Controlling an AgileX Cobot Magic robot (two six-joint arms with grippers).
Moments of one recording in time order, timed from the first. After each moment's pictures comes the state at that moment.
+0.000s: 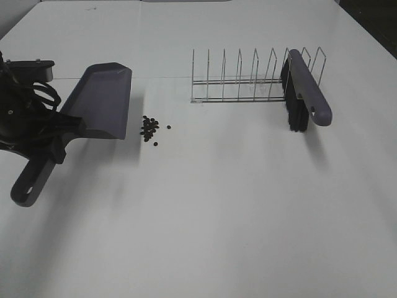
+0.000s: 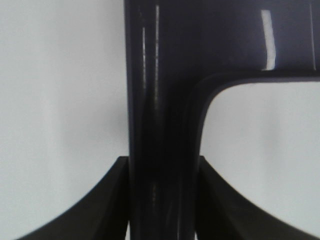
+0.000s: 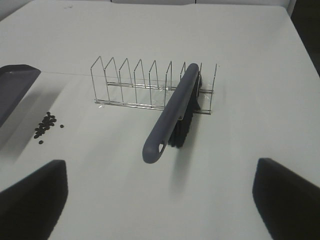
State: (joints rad) left arm -0.27 1.81 -1.09 -0.09 0.73 -0.15; right arm 0.06 0.57 -0.69 0.09 0.64 -0.12
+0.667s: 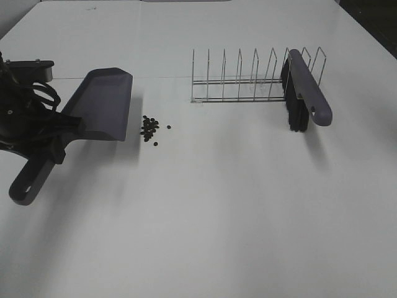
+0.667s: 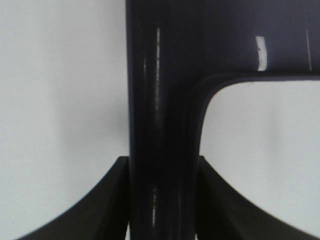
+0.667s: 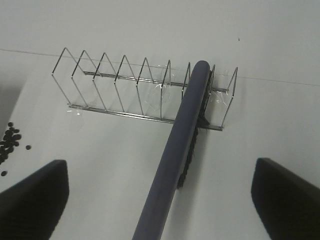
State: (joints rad) left arm -0.27 1.81 -1.09 -0.09 0.74 -0.15; right arm 0.06 1.66 -1.57 0.09 0.83 -0.12
